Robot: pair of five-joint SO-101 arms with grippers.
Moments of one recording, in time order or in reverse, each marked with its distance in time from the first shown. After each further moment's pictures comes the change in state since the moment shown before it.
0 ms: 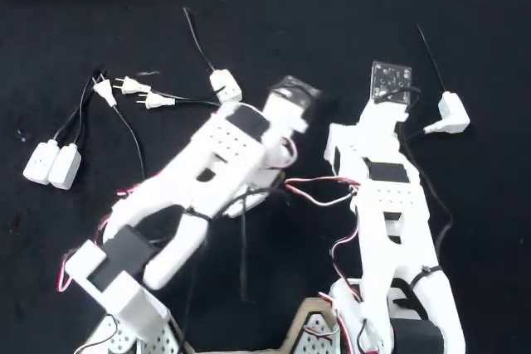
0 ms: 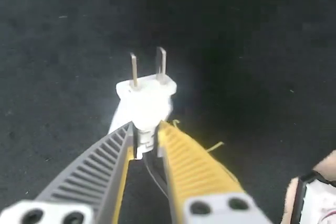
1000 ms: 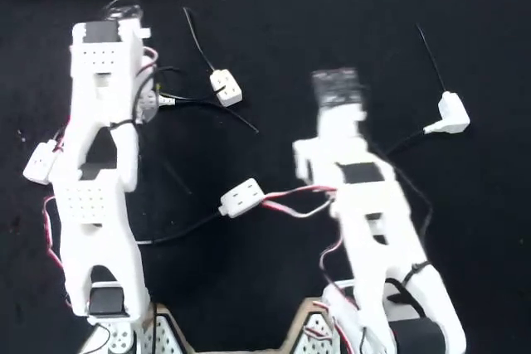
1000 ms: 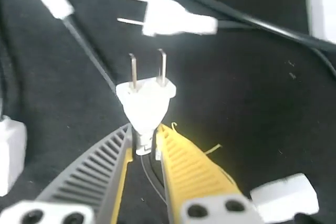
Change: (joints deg) left arm -38.6 33.7 -52.3 24.6 0.1; right arm -7.4 0.0 0.0 5.7 3.3
